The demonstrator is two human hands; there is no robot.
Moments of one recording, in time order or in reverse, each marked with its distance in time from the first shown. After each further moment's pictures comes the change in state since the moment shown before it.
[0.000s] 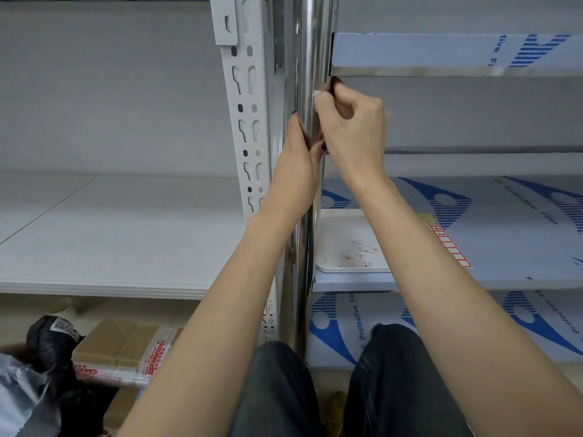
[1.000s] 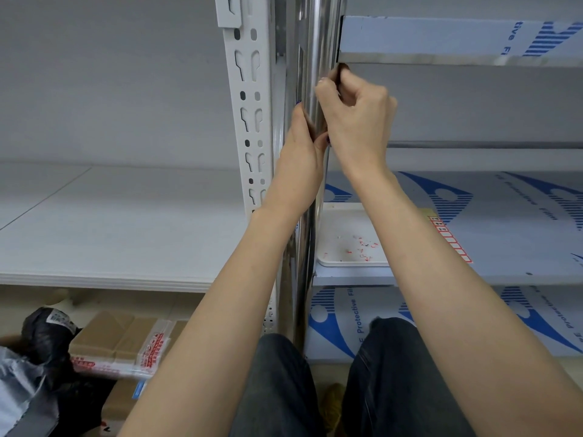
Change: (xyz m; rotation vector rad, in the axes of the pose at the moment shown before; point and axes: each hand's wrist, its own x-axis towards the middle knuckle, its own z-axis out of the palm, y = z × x) left_hand 0.003 -0.006 0.002 -0.011 0.027 0.022; right_hand 0.000 0.005 0.004 -0.010 0.025 -0.061
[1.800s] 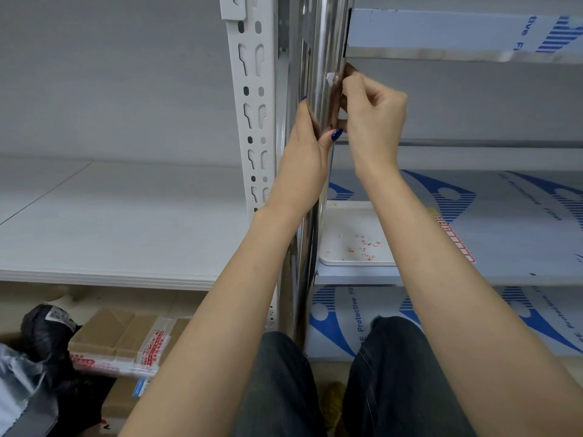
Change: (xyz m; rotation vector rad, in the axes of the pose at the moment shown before) left_hand -0.001 -0.002 0.000 0.048 -0.041 -0.045; right_hand 0.001 0.005 -0.003 0.127 0.050 0.177
